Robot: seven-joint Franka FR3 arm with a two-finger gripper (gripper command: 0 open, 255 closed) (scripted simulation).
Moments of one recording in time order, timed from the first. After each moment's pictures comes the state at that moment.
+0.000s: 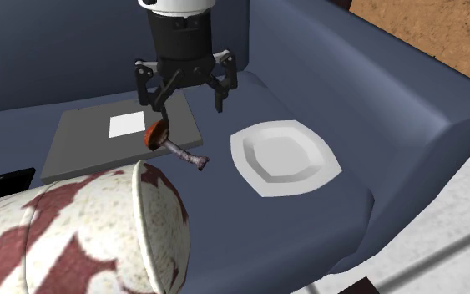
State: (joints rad) arm -0.01 -0.02 0.23 -1.56 0.00 1.60 0.24
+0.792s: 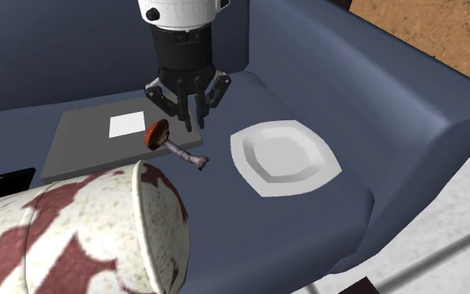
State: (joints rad) arm -0.01 -0.03 0.22 -1.60 0.01 1.64 0.24
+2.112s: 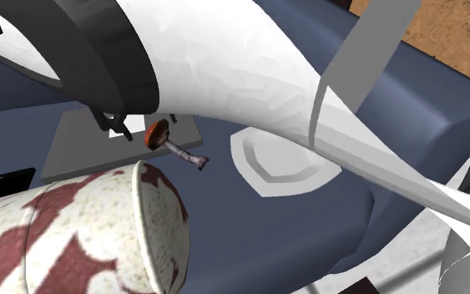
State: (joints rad) arm 0.14 0.35 0.30 -1.22 -0.23 1.54 0.33
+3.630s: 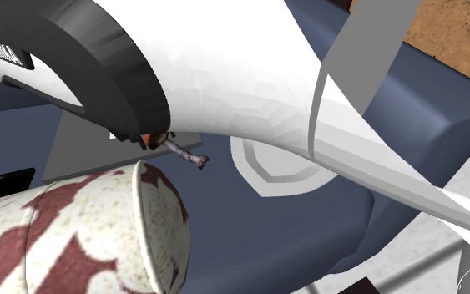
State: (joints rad) arm 0.13 0.33 0.30 -1.31 -0.23 1.61 0.33
